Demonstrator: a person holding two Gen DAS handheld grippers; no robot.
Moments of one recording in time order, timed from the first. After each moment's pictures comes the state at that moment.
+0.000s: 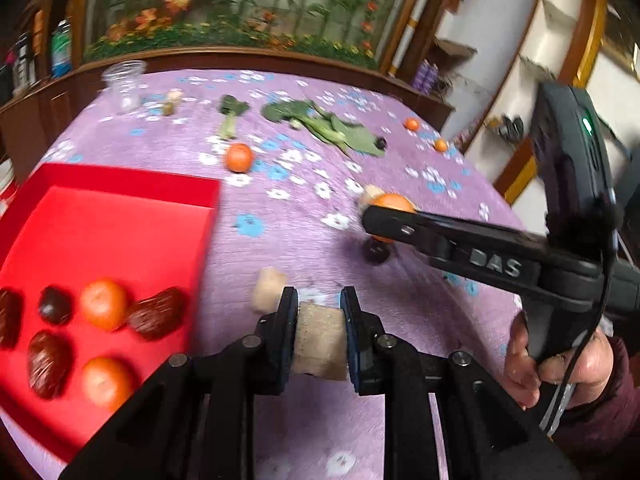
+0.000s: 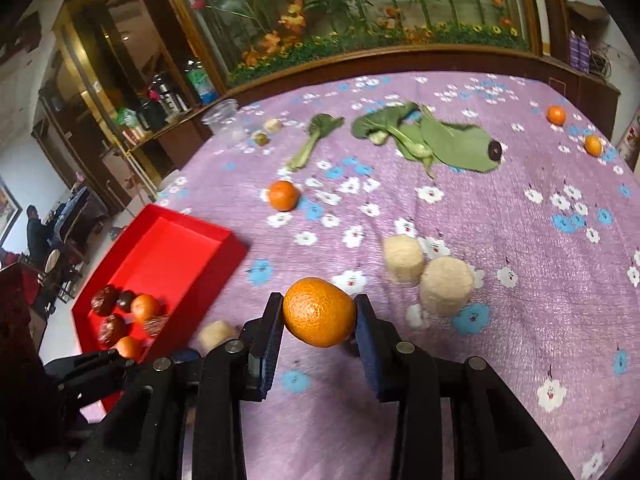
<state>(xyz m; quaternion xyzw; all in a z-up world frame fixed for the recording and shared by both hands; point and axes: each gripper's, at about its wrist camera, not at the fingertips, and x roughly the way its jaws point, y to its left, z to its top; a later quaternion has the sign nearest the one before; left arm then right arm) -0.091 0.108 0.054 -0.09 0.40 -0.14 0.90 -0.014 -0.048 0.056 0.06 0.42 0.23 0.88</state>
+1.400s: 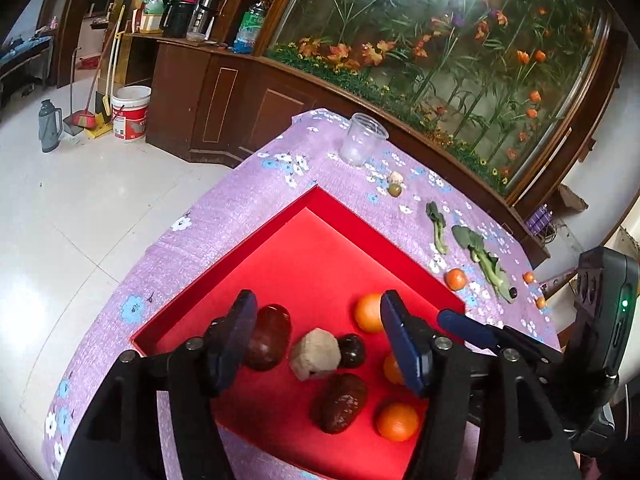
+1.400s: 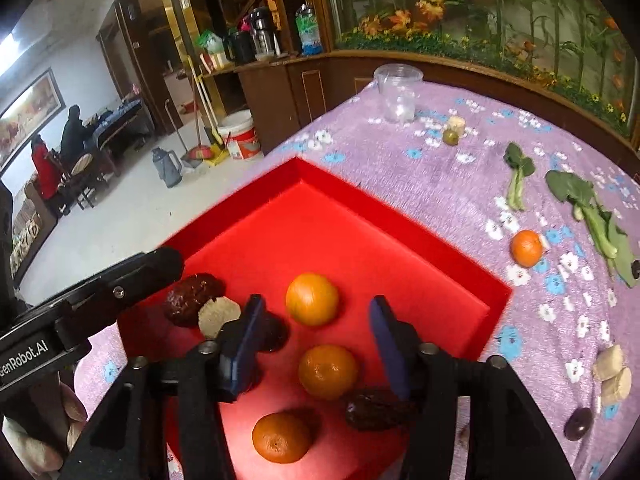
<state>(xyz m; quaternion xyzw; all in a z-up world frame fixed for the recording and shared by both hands) -0.127 0.316 0.076 -0.26 0.32 0.08 0.91 -0.022 0.164 0.062 -0.07 0.41 0.34 0.85</state>
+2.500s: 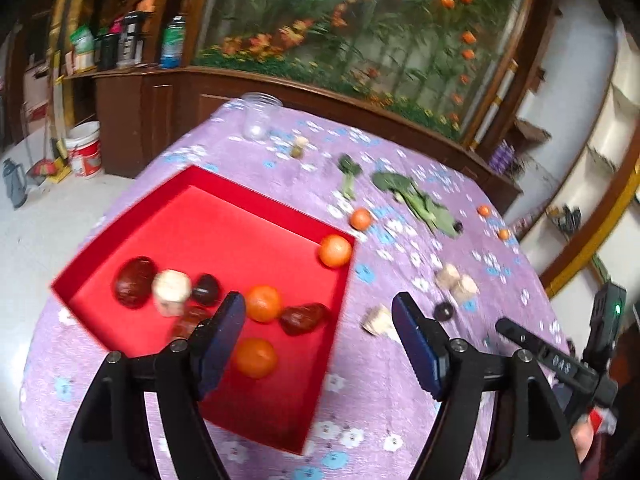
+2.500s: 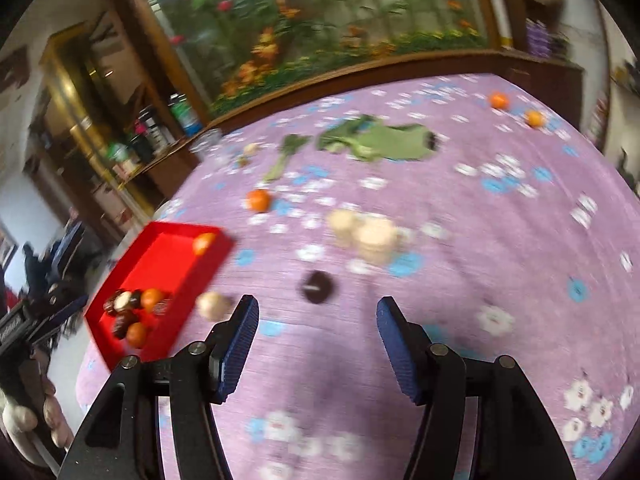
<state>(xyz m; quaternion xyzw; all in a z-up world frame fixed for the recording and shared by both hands) -0.132 0.177 0.099 -0.15 0.35 0.00 0.92 -0.060 -0.124 0.052 0.13 0.40 0.18 0.89</state>
